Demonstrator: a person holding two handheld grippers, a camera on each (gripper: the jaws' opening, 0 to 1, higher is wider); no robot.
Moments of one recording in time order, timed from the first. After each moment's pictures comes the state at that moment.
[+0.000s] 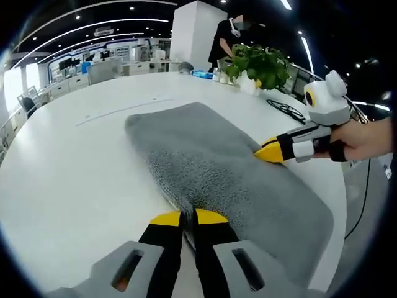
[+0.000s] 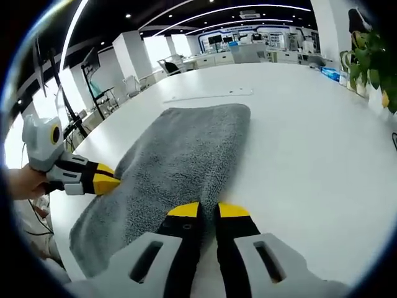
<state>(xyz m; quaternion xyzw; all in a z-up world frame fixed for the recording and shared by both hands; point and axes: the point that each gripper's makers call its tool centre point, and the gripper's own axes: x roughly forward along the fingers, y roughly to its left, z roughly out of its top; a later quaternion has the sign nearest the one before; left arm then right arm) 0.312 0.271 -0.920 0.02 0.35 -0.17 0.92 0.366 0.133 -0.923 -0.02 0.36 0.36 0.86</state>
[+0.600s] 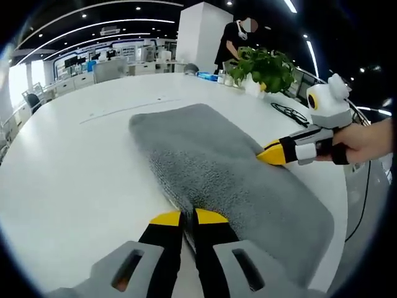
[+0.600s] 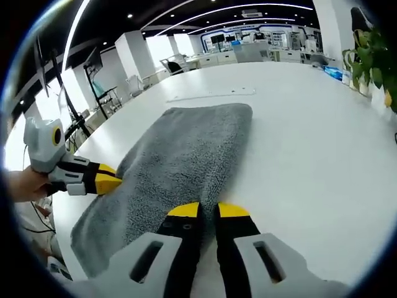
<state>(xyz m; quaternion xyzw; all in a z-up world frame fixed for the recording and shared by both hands) 0.312 0.271 -0.920 0.01 0.35 -0.15 0.93 0.365 0.134 -0.923 -0.02 0.36 0.37 0.85</state>
